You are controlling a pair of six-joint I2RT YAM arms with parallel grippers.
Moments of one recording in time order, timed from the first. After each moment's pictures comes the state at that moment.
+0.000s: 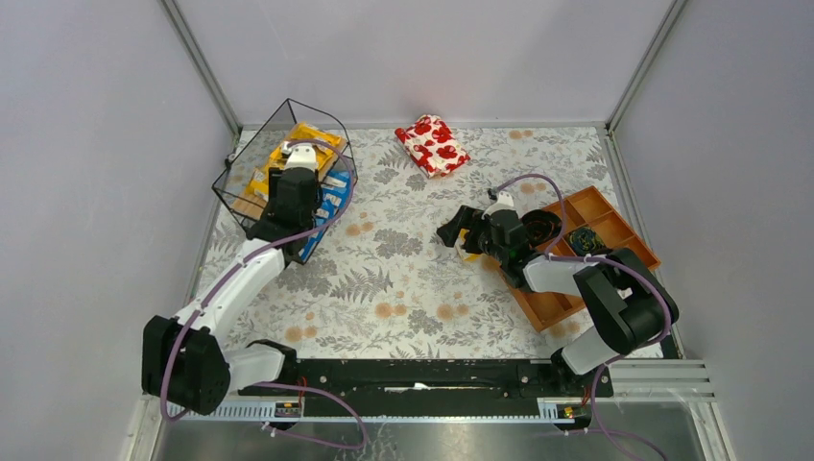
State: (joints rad) left arm -0.32 1.20 0.88 -0.14 -0.64 0.05; right arm 0.51 1.55 0.54 0.59 -0.06 0.68
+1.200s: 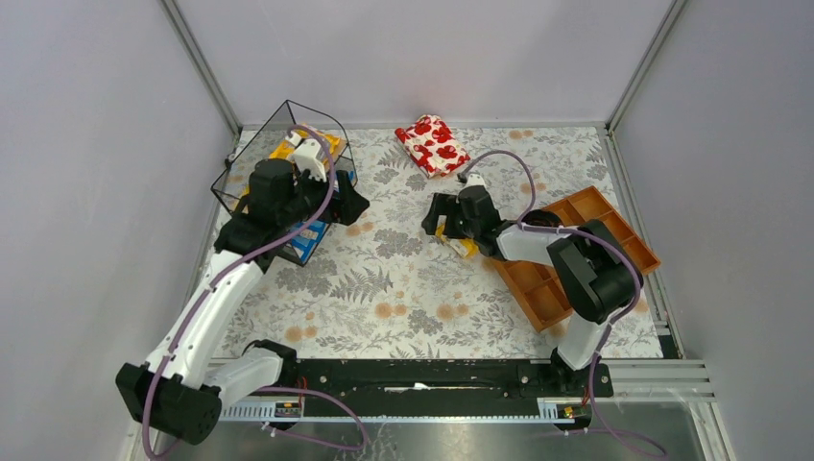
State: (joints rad) left arm -0.32 1.03 1.07 -0.42 0.32 -0.23; right arm 0.56 1.77 0.88 0.27 0.02 0.59
